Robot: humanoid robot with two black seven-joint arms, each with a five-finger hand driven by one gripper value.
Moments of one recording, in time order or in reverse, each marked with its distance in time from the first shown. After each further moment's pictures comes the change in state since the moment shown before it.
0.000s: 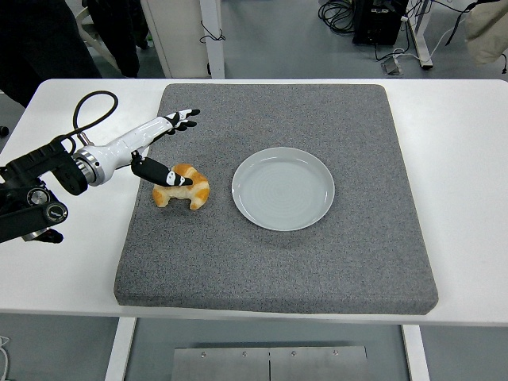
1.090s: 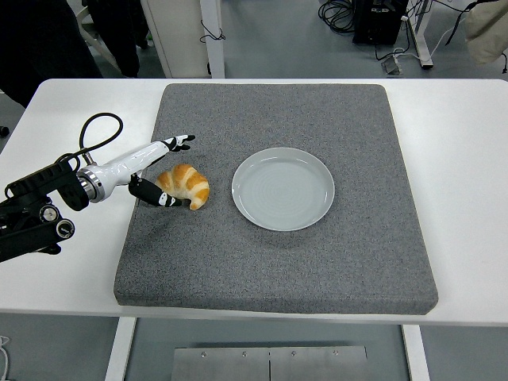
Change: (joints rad) left arm 0.085 -0.096 0.035 0.182 0.119 -0.002 -0.082; right arm 0.001 0.000 -0.002 0.000 0.000 0.000 0.000
